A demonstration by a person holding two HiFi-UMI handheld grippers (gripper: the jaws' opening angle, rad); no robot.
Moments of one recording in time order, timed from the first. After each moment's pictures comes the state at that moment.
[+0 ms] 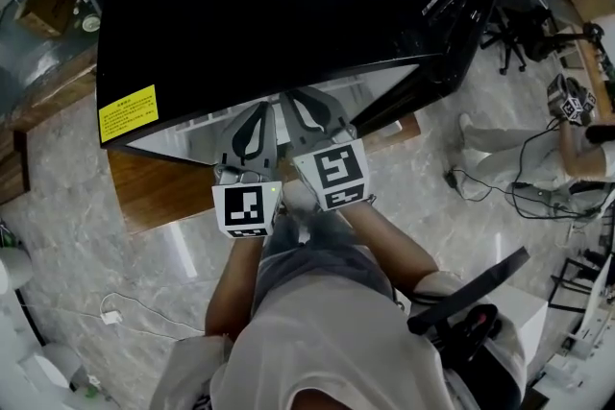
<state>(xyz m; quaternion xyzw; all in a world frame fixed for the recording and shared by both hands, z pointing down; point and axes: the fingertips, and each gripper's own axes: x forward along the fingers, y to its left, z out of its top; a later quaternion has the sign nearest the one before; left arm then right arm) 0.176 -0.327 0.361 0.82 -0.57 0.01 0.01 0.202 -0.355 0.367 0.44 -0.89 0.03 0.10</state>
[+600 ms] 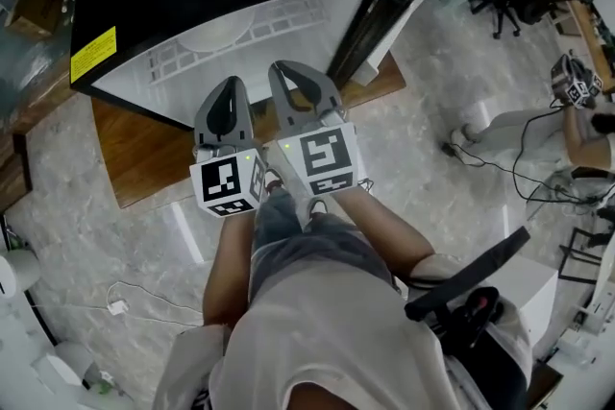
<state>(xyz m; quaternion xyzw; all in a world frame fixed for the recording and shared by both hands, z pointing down) 0.185 -0.304 0.396 0.78 -0.62 -0.01 0.06 0.244 -0.316 0.383 0.47 -0.88 0.01 0.09</state>
